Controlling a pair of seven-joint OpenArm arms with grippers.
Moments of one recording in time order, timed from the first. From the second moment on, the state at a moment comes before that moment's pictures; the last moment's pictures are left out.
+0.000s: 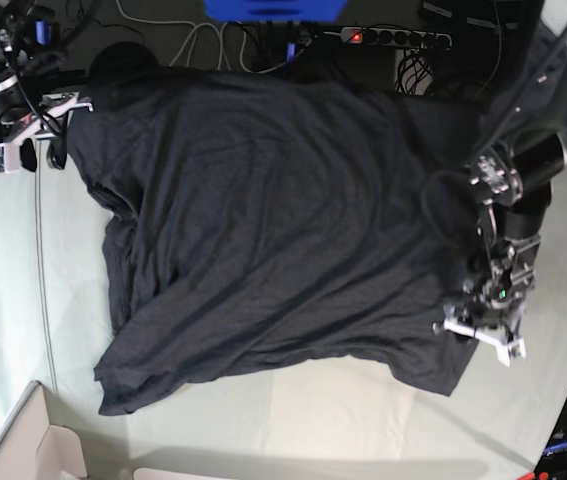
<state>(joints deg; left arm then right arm) -38.0 -11.8 -27.5 12.8 6.1 -7.9 -2.8 -27.5 -3.3 41.6 109.6 6.1 39.5 -30.8</state>
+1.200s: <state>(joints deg) -28.7 -8.4 -27.2 24.3 5.7 -3.2 -4.3 -28.3 -3.4 41.8 109.6 6.1 39.5 -30.8</state>
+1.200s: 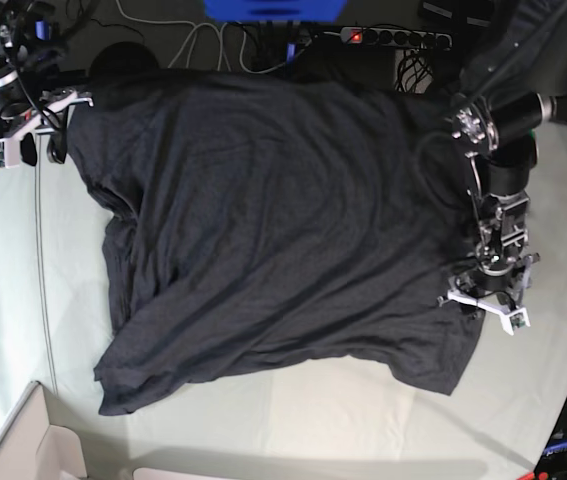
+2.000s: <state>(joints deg) -23.9 -13.3 -32.5 31.1 0.4 -3.7 -5.1 -28.3 -3.3 41.8 109.5 6.1 39.5 -30.8</state>
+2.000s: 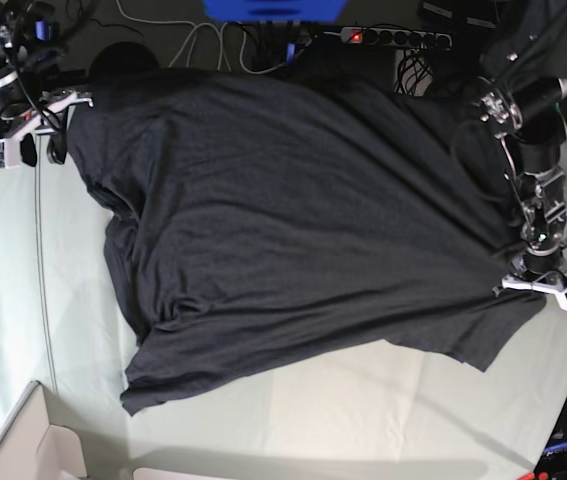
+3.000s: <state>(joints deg) 20.3 -4.6 -35.3 84.4 -25.3 -2.8 25.9 -28.2 -3.5 41.6 109.5 6.2 39.5 -30.9</state>
